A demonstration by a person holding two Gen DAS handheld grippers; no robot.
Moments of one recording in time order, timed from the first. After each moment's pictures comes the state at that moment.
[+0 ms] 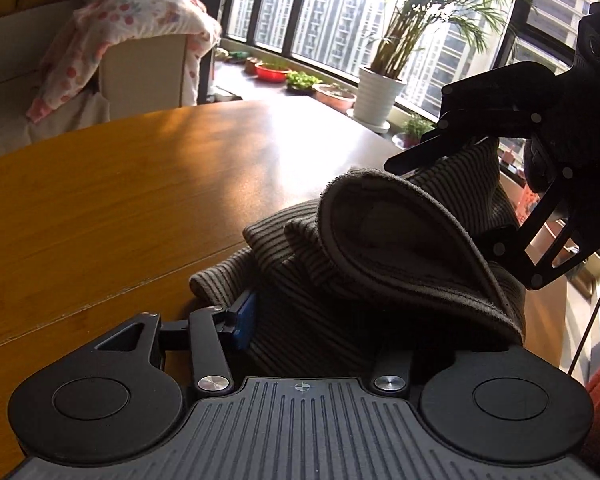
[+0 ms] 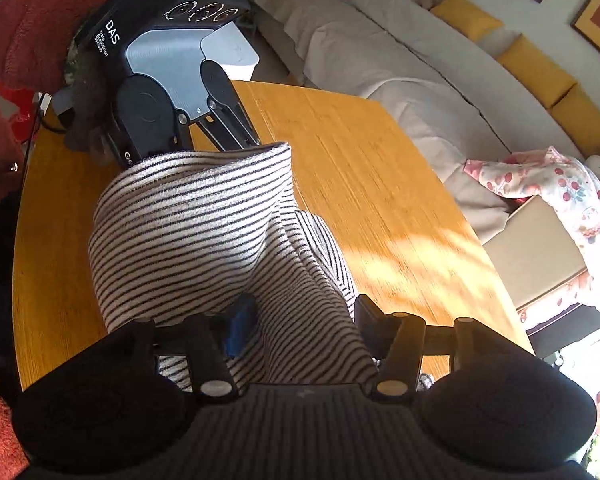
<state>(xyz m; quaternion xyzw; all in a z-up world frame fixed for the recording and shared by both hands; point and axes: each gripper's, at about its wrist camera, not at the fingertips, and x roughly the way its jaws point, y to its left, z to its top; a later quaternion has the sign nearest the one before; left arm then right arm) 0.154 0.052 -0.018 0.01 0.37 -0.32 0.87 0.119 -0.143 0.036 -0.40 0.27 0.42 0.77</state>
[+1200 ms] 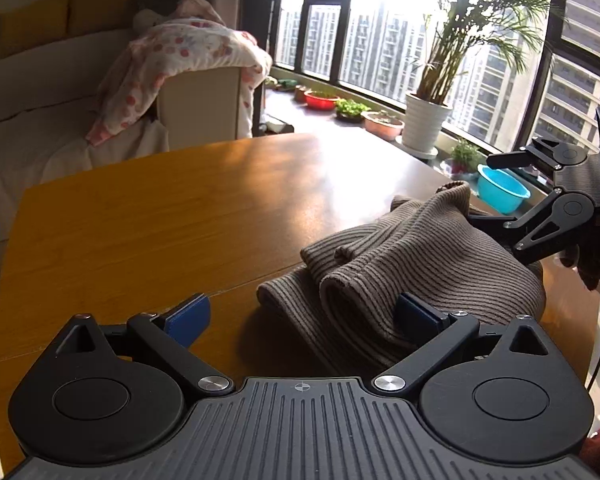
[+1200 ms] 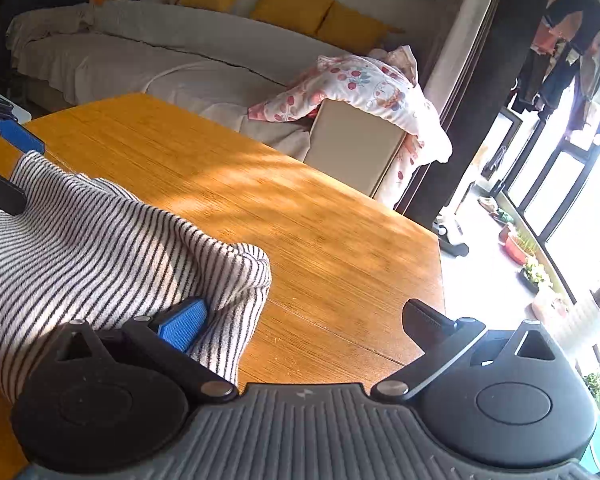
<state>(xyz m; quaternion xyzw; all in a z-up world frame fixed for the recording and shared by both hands) 0.133 0.075 0.004 0.01 0.32 -0.26 0.91 0.138 -0.222 0.014 -0.22 0.26 0.13 0.93</state>
